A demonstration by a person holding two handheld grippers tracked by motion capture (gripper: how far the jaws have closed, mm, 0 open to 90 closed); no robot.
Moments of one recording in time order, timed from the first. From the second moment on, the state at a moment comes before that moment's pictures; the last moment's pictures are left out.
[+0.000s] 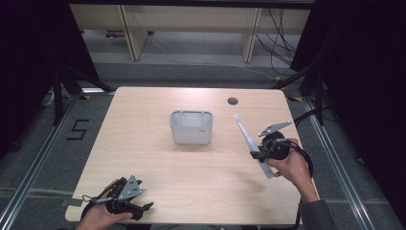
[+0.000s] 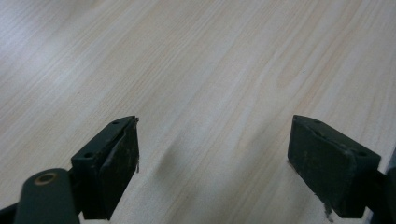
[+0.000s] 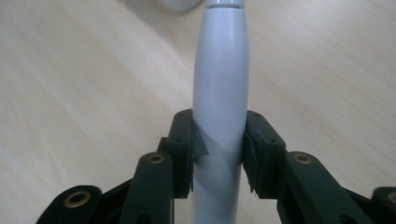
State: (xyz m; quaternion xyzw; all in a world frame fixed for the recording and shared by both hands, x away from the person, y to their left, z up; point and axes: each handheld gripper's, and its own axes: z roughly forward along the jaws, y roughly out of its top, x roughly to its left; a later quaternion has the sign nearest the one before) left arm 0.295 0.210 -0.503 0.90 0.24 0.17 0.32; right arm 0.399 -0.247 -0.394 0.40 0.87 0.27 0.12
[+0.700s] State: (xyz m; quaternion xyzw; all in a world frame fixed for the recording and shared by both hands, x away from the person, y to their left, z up) left arm 0.296 0.209 -0.503 0.90 0.24 0.17 0.32; right arm 0.434 -0.217 -0.385 0.39 0.79 0.44 0.19
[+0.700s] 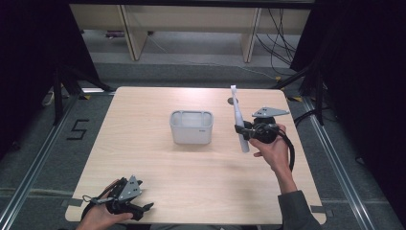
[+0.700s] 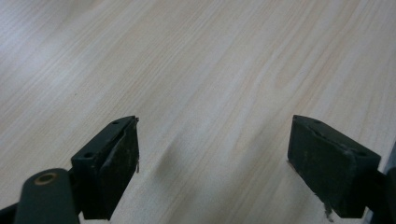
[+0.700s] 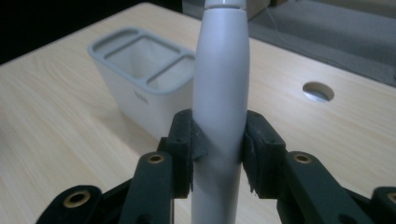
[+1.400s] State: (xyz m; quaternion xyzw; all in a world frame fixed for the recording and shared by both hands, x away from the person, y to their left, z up) left arm 0.295 0.209 -0.503 0.90 0.24 0.17 0.32; right arm 0.467 -0.177 -0.362 0.37 0.74 0.52 0.20
